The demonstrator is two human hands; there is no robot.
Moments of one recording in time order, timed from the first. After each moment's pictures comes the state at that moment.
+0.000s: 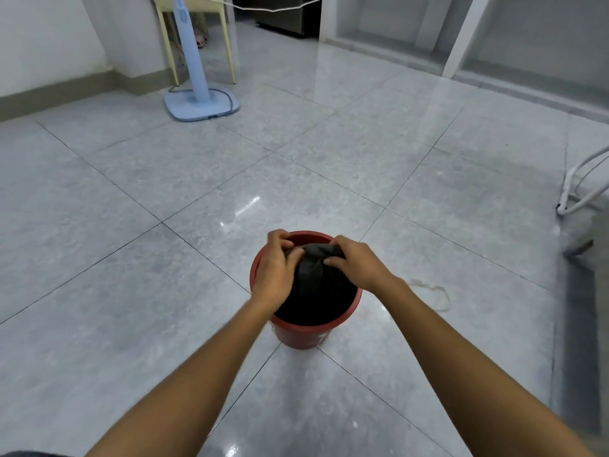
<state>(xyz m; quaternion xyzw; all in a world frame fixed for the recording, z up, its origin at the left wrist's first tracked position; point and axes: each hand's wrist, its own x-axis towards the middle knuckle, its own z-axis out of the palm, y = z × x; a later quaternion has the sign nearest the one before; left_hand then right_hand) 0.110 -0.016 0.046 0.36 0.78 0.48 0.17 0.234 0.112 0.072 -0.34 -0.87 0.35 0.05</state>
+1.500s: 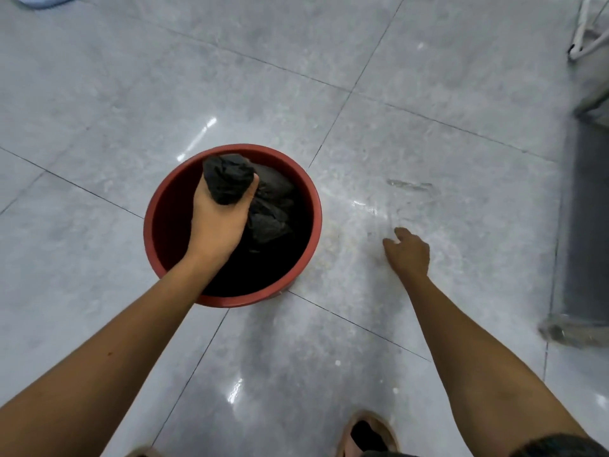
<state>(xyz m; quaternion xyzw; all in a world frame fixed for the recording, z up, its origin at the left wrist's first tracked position) 0.130 0.037 -0.018 0.33 0.69 0.59 0.24 0.391 0.176 -0.173 -0.71 -0.65 0.27 0.10</state>
